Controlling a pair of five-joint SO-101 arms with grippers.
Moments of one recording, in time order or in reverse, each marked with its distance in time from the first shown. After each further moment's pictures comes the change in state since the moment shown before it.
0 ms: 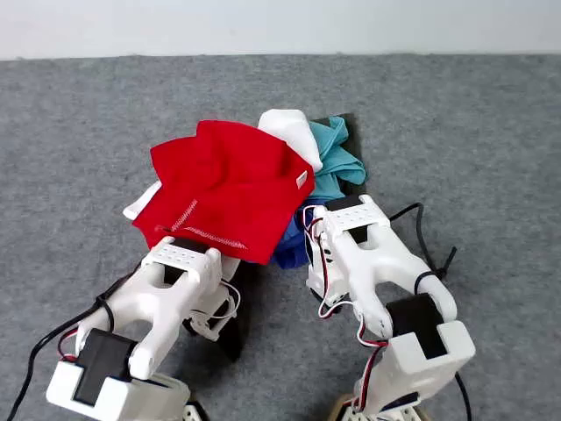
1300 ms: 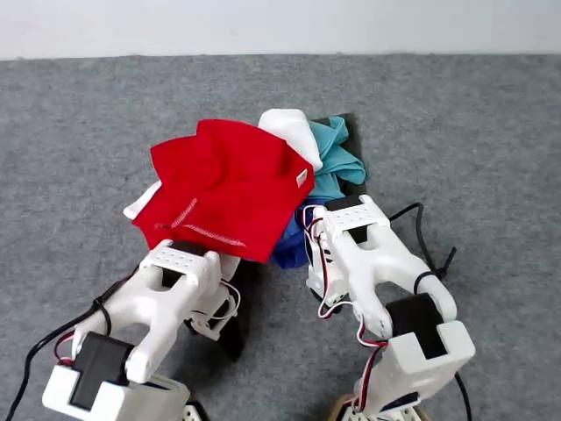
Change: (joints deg) left arm 0.0 0.4 0.5 -4.7 -0.1; right arm -0.6 0.1 -0.3 0.1 0.0
